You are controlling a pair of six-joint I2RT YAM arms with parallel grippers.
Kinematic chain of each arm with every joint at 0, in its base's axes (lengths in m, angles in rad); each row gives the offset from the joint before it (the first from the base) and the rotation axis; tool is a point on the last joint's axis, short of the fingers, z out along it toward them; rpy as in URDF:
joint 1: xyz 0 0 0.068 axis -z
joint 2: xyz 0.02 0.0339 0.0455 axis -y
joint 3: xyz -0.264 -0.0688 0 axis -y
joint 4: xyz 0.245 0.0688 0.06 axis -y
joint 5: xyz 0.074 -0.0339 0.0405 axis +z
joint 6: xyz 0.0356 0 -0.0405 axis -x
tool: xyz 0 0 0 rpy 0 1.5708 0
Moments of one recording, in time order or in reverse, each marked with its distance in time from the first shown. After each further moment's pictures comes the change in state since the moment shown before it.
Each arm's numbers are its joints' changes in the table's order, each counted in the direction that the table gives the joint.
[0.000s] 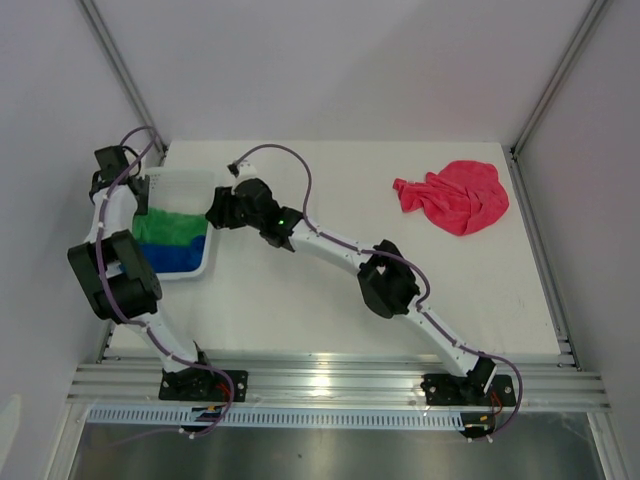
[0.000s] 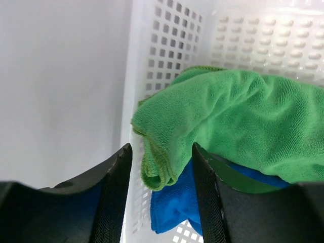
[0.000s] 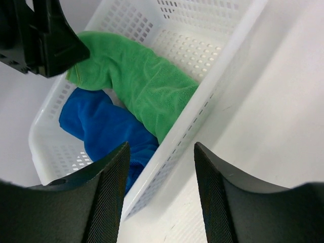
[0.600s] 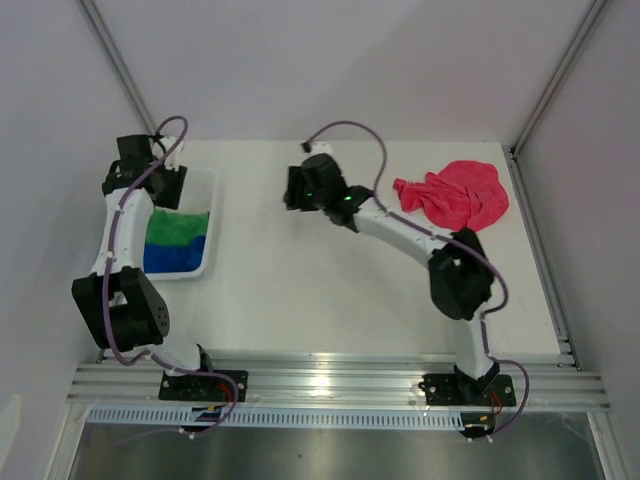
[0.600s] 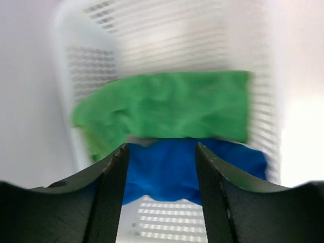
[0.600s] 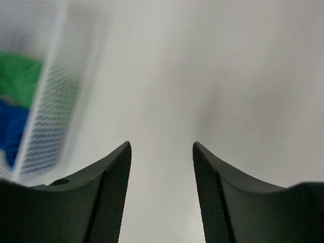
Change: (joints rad) left arm 0.168 0.231 -0.006 -0.178 -0.169 -0.026; right arm 0.156 0.493 -0.560 -0.138 -0.093 0.075
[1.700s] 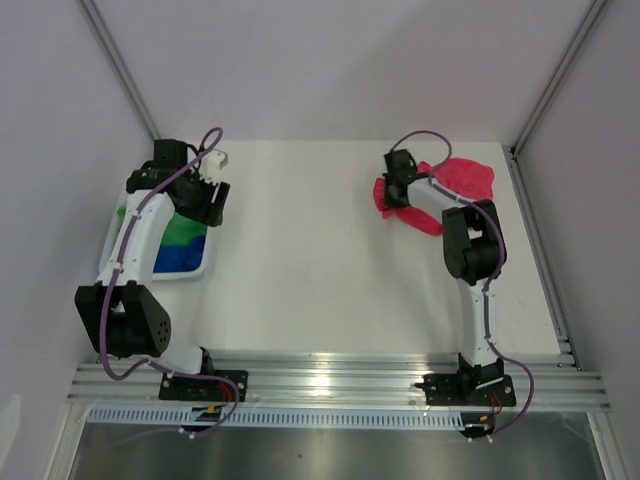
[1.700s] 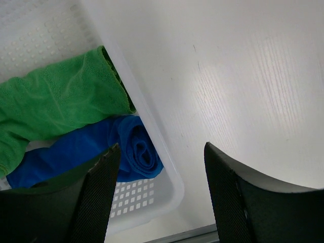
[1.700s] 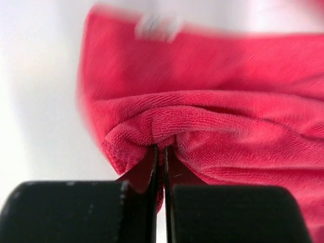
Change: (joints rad) left arm 0.224 0.066 0.002 -0.287 -0.182 0.072; right arm 0.558 -0.167 -0.087 -0.179 -0.115 0.219
